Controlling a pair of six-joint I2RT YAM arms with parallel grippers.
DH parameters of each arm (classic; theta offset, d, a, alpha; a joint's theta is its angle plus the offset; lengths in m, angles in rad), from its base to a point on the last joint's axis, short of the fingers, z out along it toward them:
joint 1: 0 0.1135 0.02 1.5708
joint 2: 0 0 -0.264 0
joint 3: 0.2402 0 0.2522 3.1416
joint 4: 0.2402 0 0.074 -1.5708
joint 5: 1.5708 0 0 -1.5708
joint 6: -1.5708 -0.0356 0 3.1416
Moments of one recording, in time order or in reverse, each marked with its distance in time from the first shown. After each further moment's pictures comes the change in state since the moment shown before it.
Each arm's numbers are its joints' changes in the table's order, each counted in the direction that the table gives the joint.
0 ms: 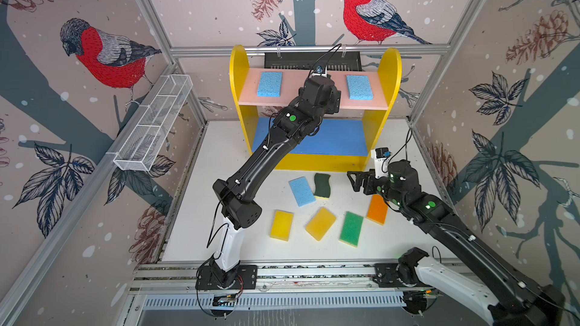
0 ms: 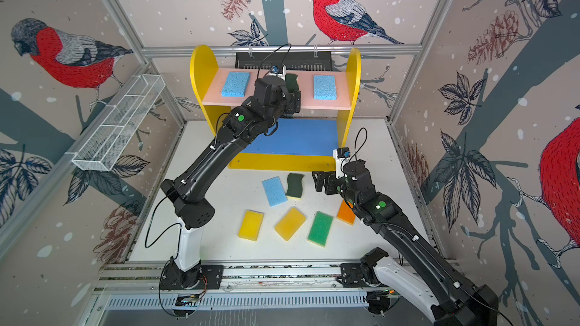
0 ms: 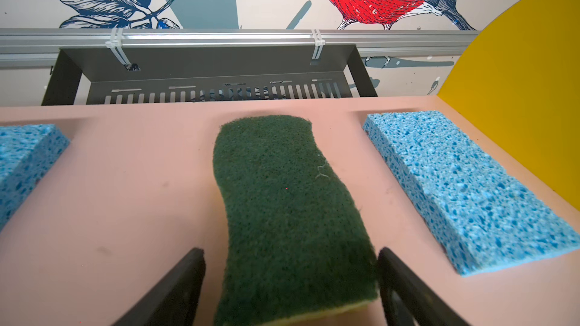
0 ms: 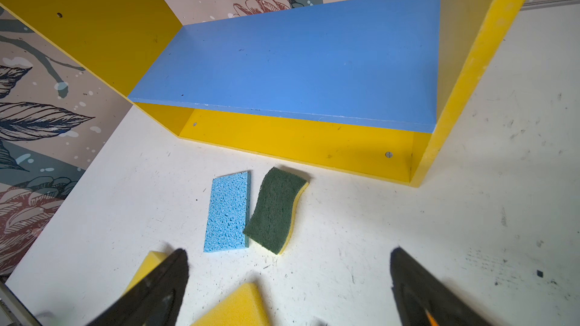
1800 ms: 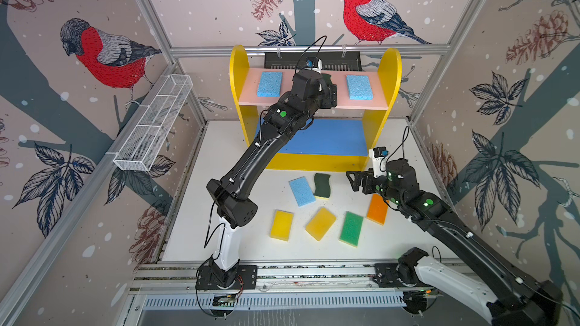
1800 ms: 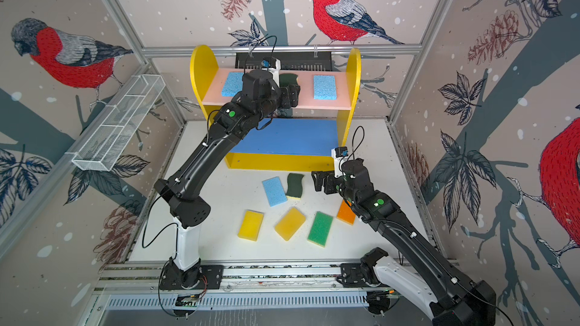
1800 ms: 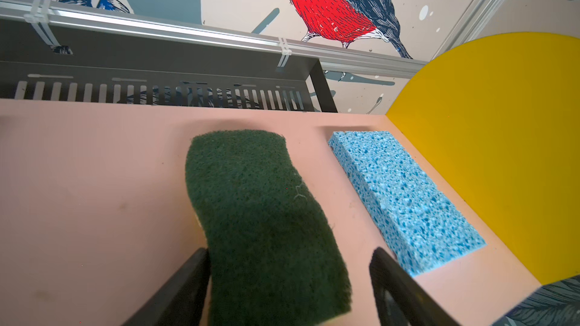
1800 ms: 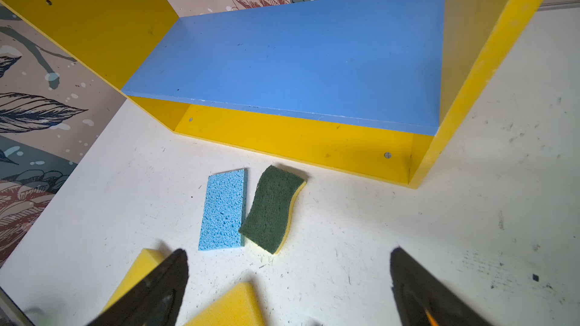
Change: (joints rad) left arm 0.068 0.040 -0.029 -0.053 0.251 0.105; right arm -0.002 -0.025 0.011 -0.001 -0.001 0.021
